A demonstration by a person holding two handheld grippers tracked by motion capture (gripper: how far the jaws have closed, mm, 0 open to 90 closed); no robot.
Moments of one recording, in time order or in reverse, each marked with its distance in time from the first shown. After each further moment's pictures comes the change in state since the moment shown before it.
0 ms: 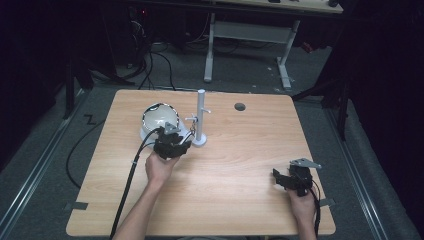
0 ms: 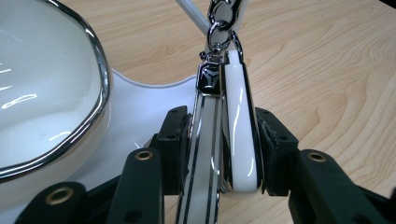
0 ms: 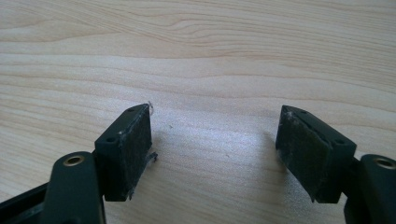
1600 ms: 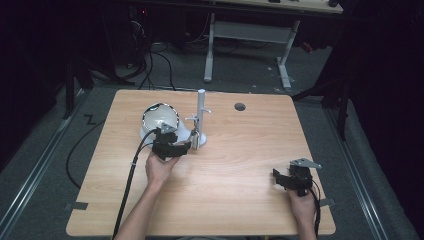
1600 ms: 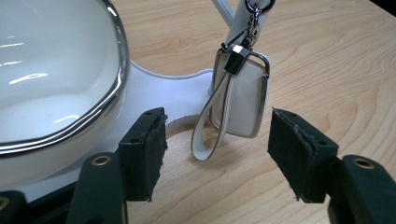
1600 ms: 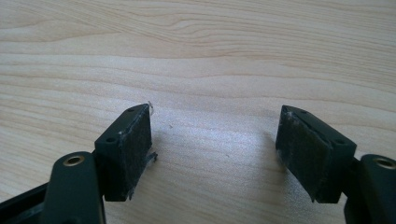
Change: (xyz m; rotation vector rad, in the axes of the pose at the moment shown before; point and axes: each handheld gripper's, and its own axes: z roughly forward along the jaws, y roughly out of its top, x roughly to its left) left arm 0.009 -0.007 0.000 -0.007 0.010 -0.082; right arm 0.000 0.000 0.000 -0.001 0.000 0.000
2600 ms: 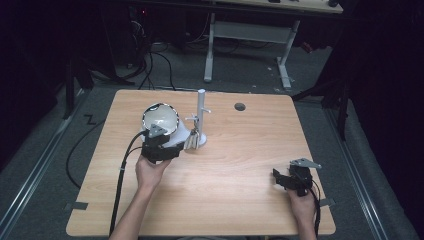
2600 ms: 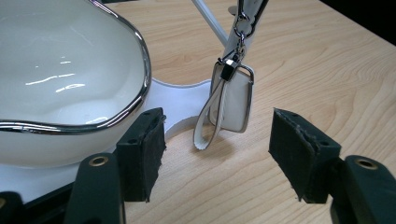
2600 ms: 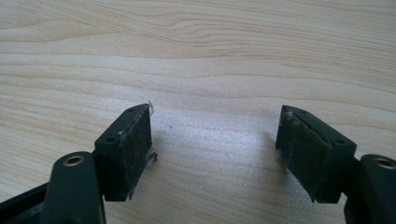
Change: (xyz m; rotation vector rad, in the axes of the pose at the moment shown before) left arm 0.002 -0.002 -0.040 -0.064 0.001 0.017; right arm 0.000 0.000 0.000 0.001 0.001 0.000
